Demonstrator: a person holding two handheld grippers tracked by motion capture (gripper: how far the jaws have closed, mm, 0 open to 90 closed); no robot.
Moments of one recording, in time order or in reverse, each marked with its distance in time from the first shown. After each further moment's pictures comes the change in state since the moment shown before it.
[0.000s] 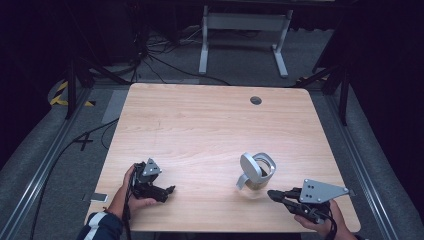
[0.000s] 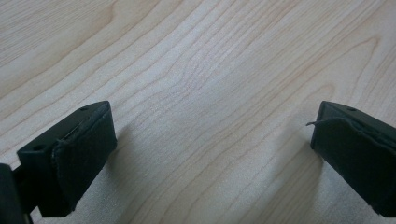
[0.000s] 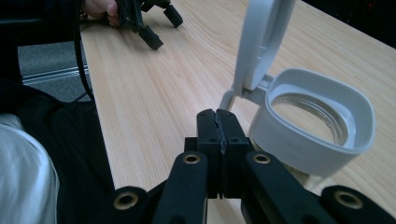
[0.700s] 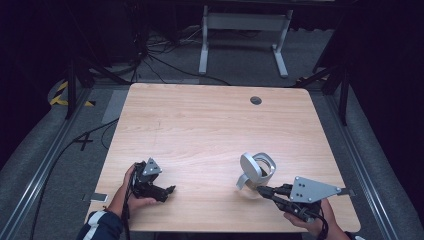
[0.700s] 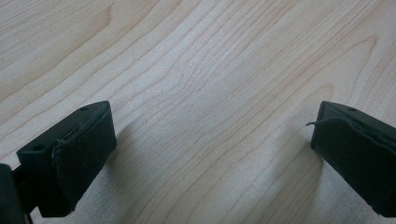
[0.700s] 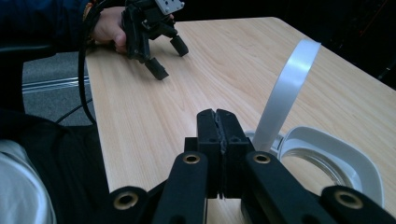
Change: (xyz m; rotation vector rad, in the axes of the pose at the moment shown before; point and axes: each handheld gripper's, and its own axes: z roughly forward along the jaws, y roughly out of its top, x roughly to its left) left arm 0.001 0.001 0.000 0.004 -0.009 0.011; right arm 0.013 0.034 0.010 -0.049 -0.018 -0.042
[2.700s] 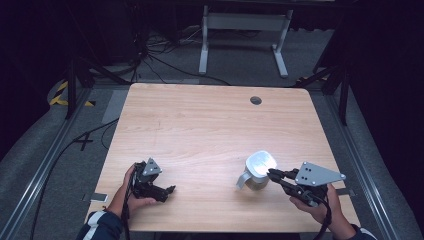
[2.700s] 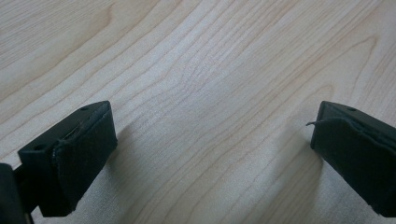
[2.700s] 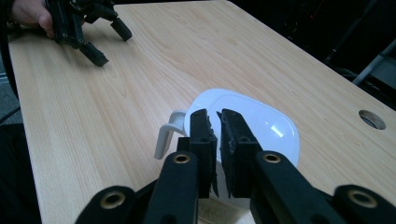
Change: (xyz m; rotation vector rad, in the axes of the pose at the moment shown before) left arm 0.000 0.000 0.000 0.000 0.001 -0.001; right arm -0.034 -0.007 -0.005 0.054 -0.156 0.017
